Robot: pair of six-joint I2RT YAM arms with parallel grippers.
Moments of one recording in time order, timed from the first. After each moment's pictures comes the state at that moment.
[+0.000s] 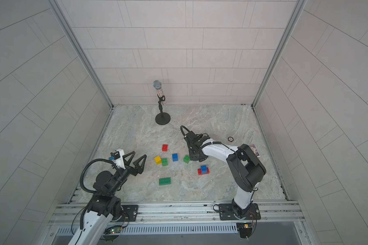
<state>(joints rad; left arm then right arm) -0.23 0.14 0.01 0.12 0.27 -0.41 0.63 1.71 1.08 -0.67 0.13 0.49</state>
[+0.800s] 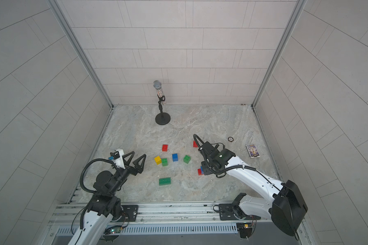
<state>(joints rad) -0.23 0.14 0.01 0.12 0.24 -0.42 0.67 1.17 0.83 -0.93 0.09 0.44</state>
